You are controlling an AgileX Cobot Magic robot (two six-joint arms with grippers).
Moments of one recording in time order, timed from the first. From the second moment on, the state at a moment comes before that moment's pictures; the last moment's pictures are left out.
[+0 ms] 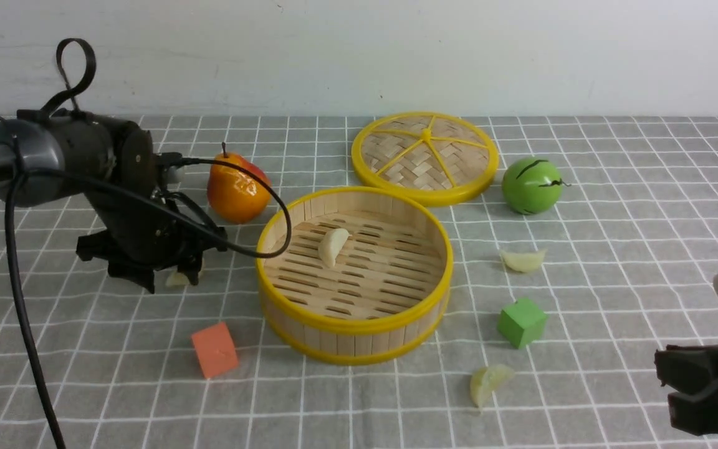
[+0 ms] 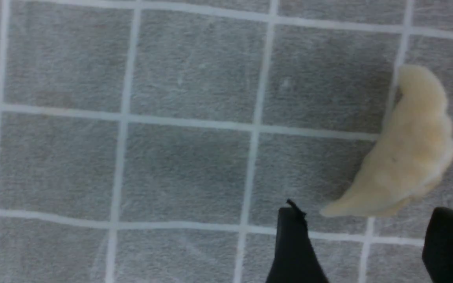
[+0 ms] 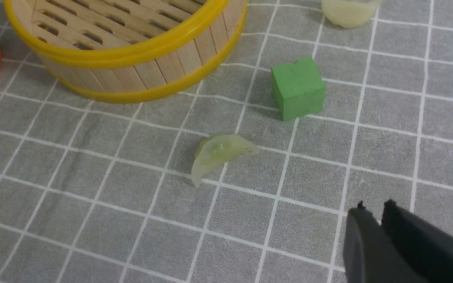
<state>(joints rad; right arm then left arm) 0.24 0.90 -0.49 0.38 0.35 -0.24 -0.17 2.03 -1.47 0.09 0.71 -0.32</state>
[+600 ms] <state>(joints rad) 0.24 0.90 -0.49 0.39 0.35 -0.24 -0.18 2.08 -1.48 0.18 0.61 -0.31</state>
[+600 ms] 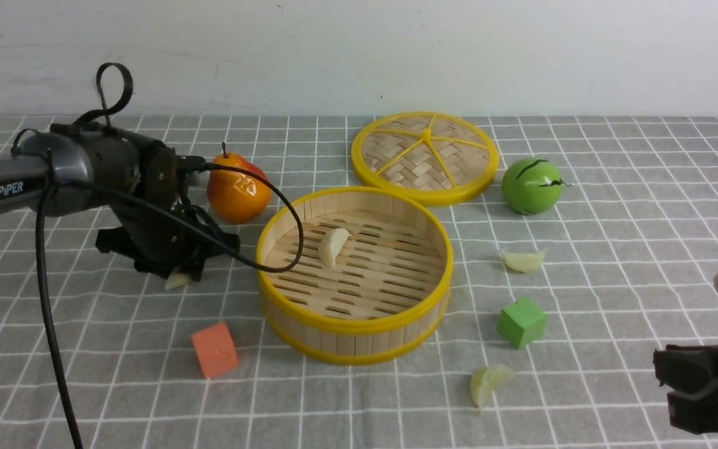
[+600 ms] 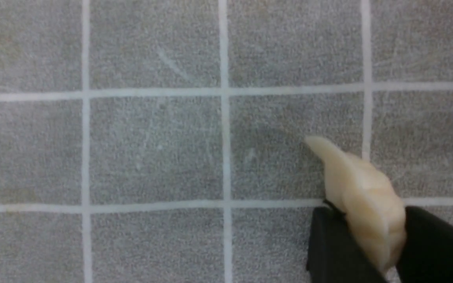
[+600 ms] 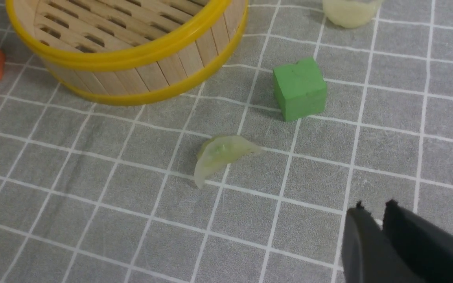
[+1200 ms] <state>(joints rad) 0.24 0.90 -0.49 0.39 0.35 -0.24 -0.48 1.88 -1.57 -0.05 0.71 -0.29</state>
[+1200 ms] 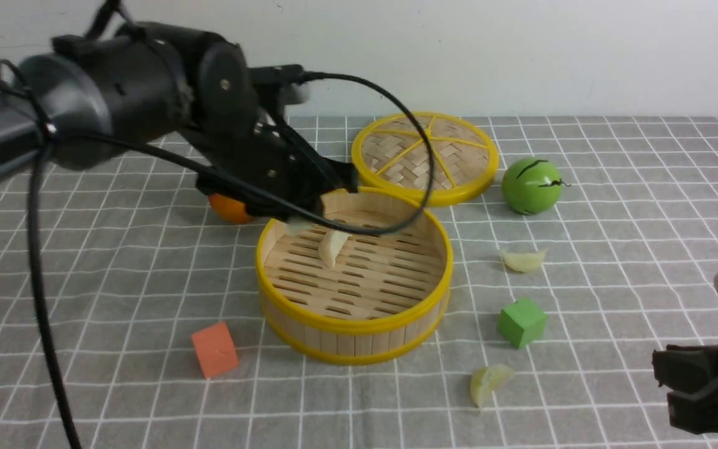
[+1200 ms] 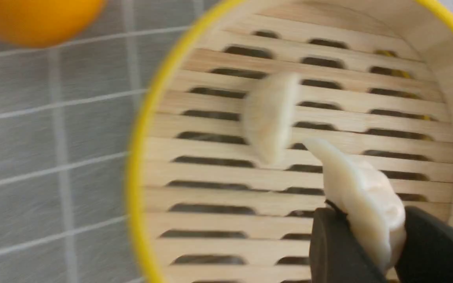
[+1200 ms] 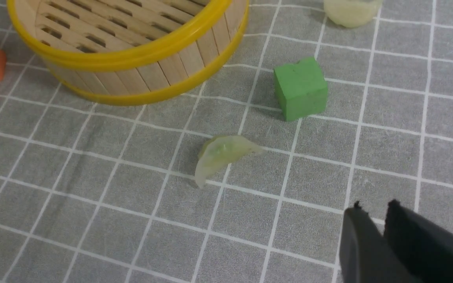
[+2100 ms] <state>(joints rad) 0.24 0.90 -0.54 0.43 0.46 -0.20 -0.55 1.99 -1.57 0.00 0.40 -0.29</state>
